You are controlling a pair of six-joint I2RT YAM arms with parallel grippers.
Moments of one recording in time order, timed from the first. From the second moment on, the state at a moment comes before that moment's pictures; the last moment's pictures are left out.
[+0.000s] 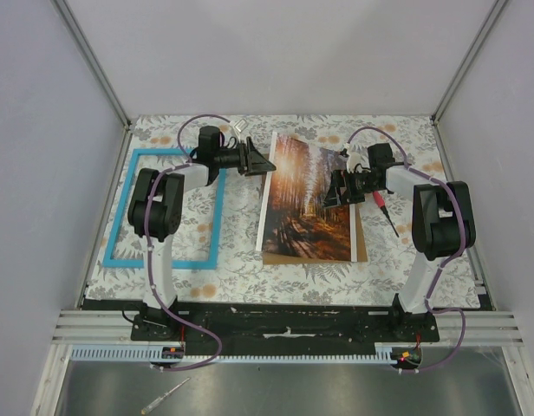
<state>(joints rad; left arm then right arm) -0.23 2.16 1.38 0.40 1.10 -0.69 0.08 1.89 1.19 -0.43 -0.76 -0.12</state>
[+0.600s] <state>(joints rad) -0.28 2.19 1.47 0.10 0.92 -0.49 0.08 1.89 1.19 -0.43 -0.77 -0.12</state>
